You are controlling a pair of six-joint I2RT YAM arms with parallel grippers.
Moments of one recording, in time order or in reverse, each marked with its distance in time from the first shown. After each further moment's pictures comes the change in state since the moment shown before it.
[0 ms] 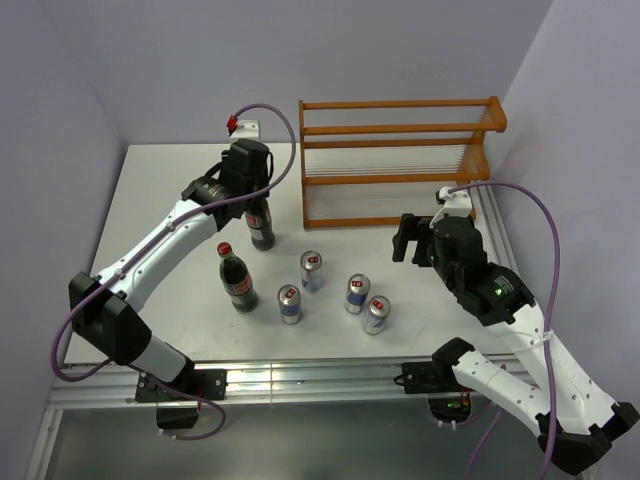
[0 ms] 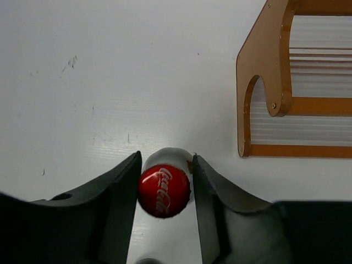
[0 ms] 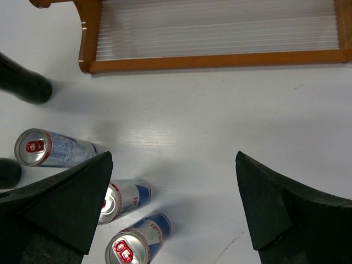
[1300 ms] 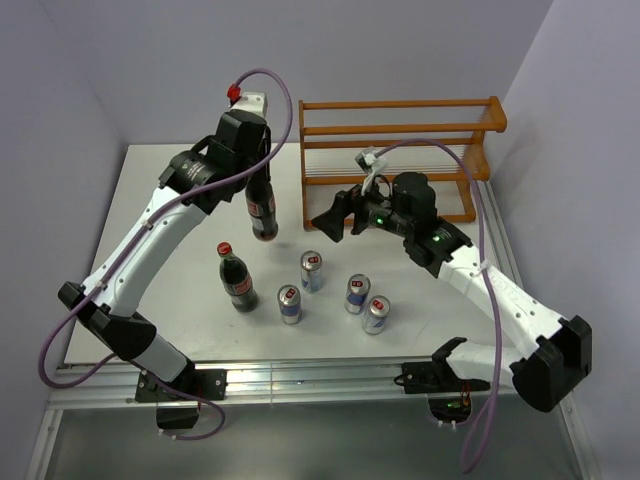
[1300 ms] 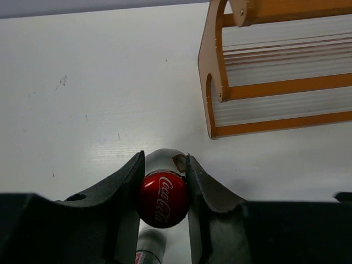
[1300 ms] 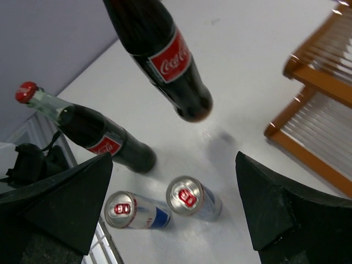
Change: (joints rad) left arm -0.062 0.055 0.407 -0.338 0.072 0.041; right arm 0.011 0.406 0.059 0.621 -0.747 -0.106
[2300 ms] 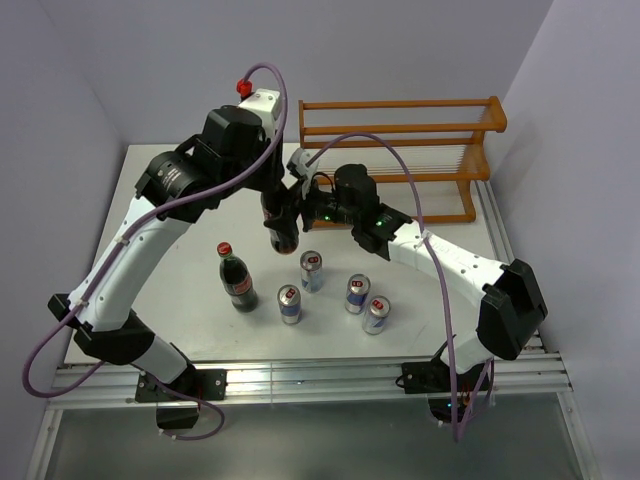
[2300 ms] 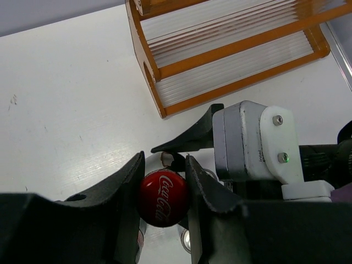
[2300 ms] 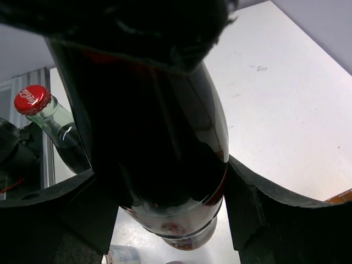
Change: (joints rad) left arm -0.118 -0.013 0.229 -0.174 0.167 0.031; right arm 0.181 0.354 0.182 0.256 -0.095 -0.262
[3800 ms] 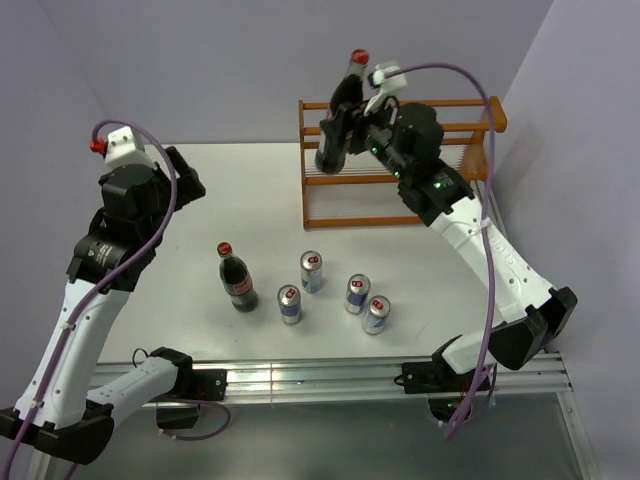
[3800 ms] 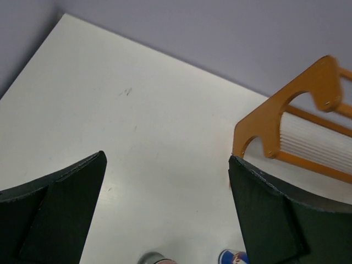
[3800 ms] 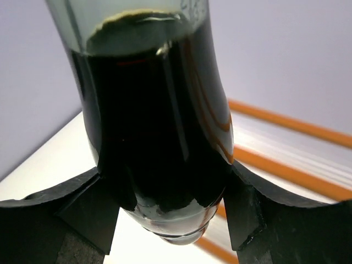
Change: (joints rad) left arm 0.402 -0.551 -0.721 0.425 -0.188 -0.170; right arm -0.149 -0.090 0.381 -0.293 0.474 0.092
